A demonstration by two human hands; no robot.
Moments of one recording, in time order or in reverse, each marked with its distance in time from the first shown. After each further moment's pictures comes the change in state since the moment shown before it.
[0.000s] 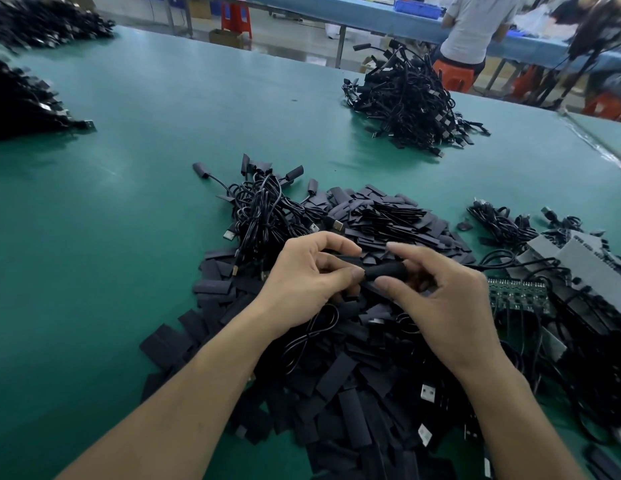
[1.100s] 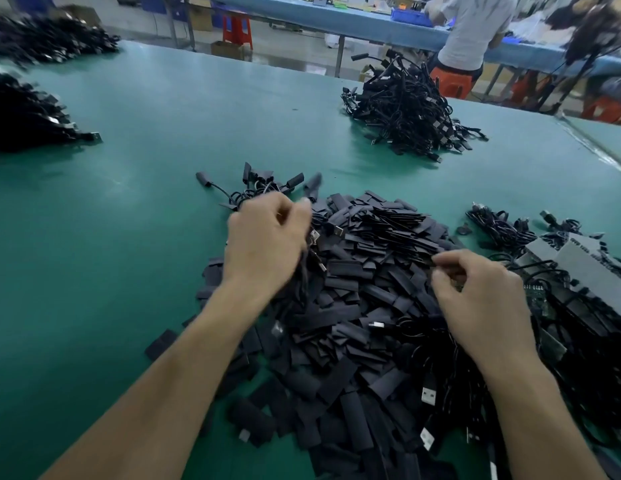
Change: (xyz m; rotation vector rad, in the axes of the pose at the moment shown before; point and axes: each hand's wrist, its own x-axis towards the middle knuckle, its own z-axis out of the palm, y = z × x) left_hand 0.014 0.033 -0.026 0.611 0.570 0.175; right_hand 0.004 0.008 -0.023 -0.419 0.062 0.273
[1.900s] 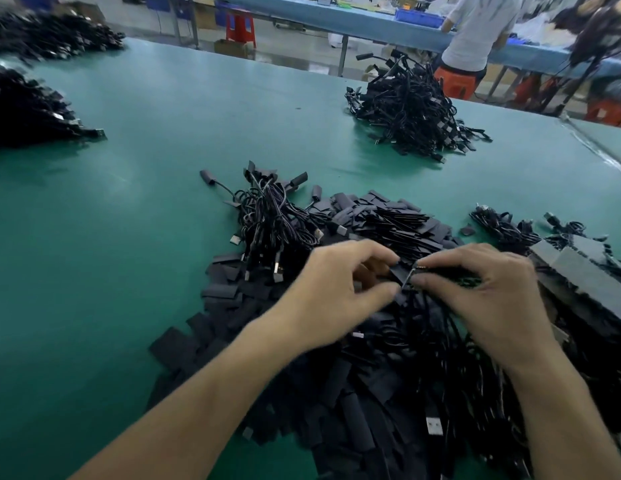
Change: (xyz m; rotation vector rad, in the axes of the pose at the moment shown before) left_hand -0.043 0.015 0.024 -0.234 -0.541 0.243; right_hand 0.007 -0.013 -0.024 0.272 -0.079 -0.310
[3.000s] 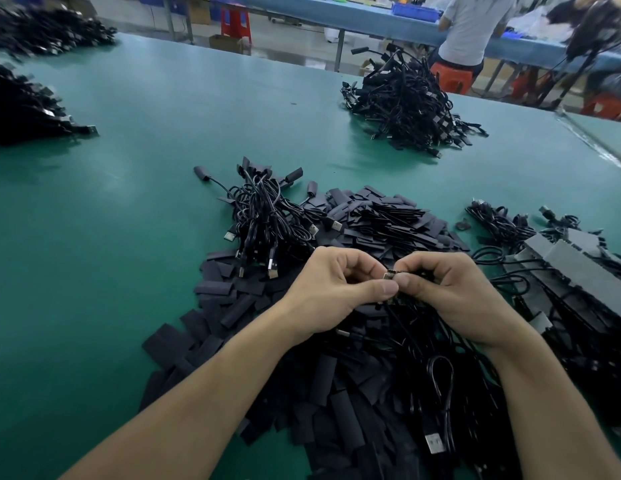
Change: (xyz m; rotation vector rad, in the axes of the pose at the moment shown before) left_hand 0.003 -0.016 0.012 -0.505 -0.077 -0.239; right_hand 0.007 0.031 0.025 0.589 -0.418 0.121
